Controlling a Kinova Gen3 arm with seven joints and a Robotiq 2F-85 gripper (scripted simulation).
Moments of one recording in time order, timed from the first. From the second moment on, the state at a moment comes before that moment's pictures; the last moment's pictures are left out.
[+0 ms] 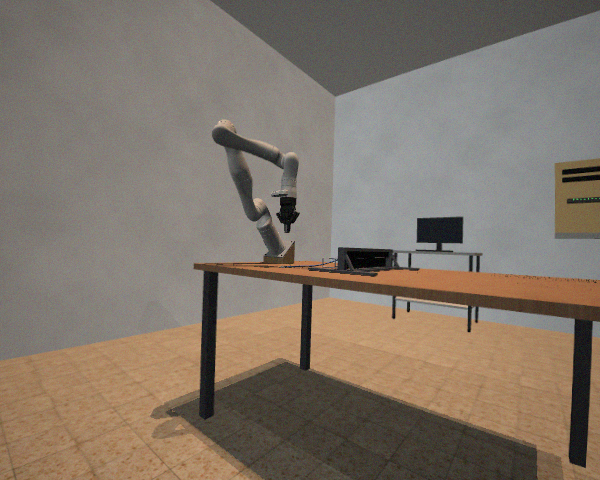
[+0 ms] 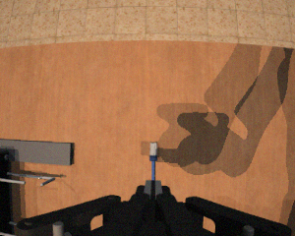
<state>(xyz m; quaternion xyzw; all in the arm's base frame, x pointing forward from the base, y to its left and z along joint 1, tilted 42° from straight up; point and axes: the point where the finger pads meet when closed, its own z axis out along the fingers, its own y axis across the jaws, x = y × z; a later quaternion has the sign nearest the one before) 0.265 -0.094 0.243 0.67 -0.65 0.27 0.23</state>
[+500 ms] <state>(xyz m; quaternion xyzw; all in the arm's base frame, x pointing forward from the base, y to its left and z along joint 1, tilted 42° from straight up) 0.268 -0.095 0.241 0.67 -0.65 0.27 0.23</state>
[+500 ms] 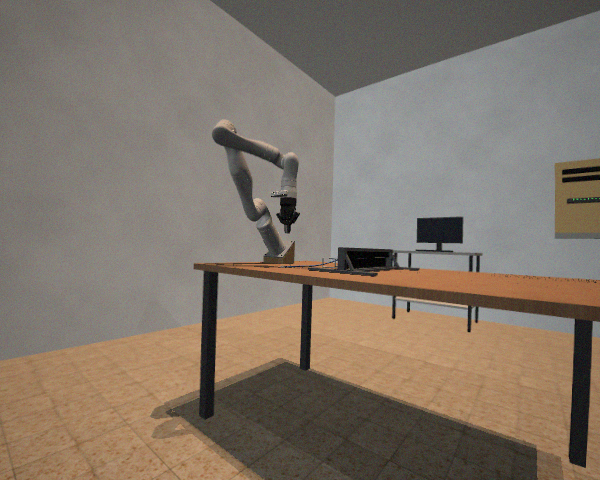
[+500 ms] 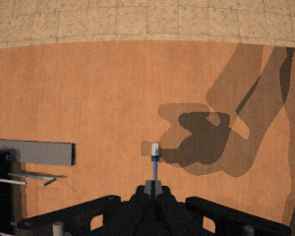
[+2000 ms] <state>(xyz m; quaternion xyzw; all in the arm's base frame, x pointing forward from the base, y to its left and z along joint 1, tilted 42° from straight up) 0.269 -0.152 0.190 0.67 -0.65 0.27 0.23</state>
